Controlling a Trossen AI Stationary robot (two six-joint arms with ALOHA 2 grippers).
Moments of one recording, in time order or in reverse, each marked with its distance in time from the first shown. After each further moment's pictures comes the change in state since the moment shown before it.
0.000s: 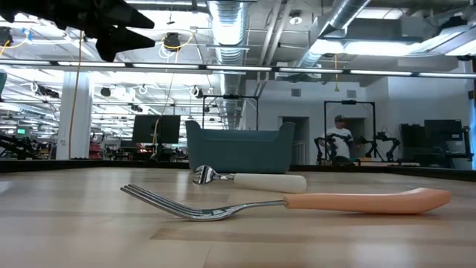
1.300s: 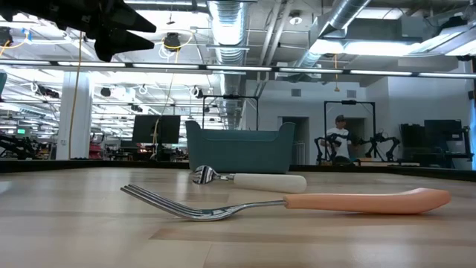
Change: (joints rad) left arm 0.000 0.000 0.000 0.005 -0.091 0.003; right arm 0.209 0.077 -0.301 0.217 -0.204 -0.048
